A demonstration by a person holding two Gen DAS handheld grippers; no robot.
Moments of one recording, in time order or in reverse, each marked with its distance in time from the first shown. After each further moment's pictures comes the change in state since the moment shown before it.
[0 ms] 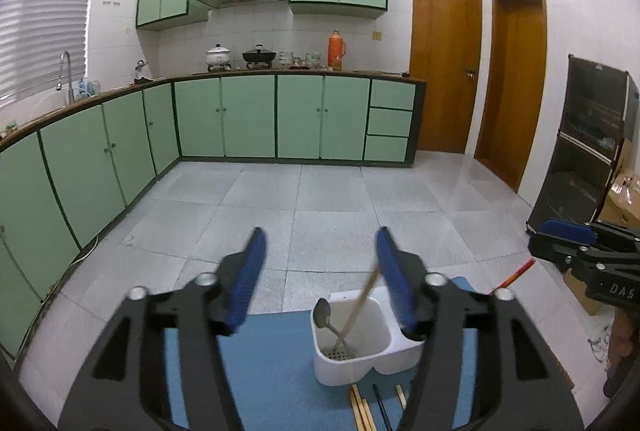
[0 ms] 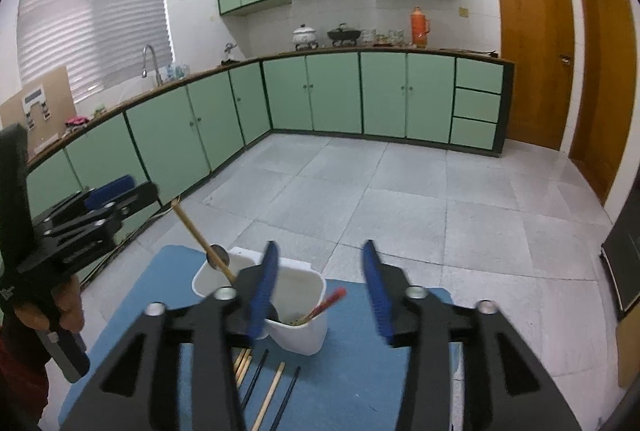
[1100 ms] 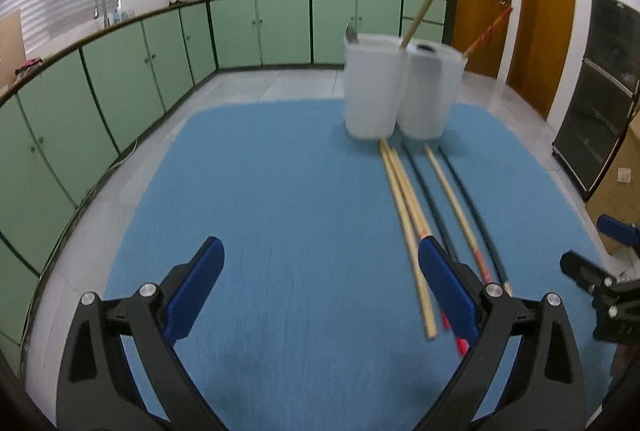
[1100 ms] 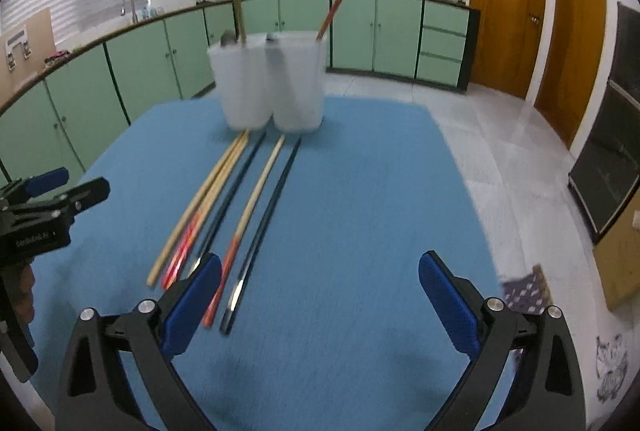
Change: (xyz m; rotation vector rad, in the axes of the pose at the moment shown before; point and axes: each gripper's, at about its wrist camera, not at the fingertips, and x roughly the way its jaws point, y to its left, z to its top) left arm -0.101 -0.003 -0.224 -0.016 0.304 0.140; right arm -0.052 0.048 -0.245 0.007 0.191 -0.140
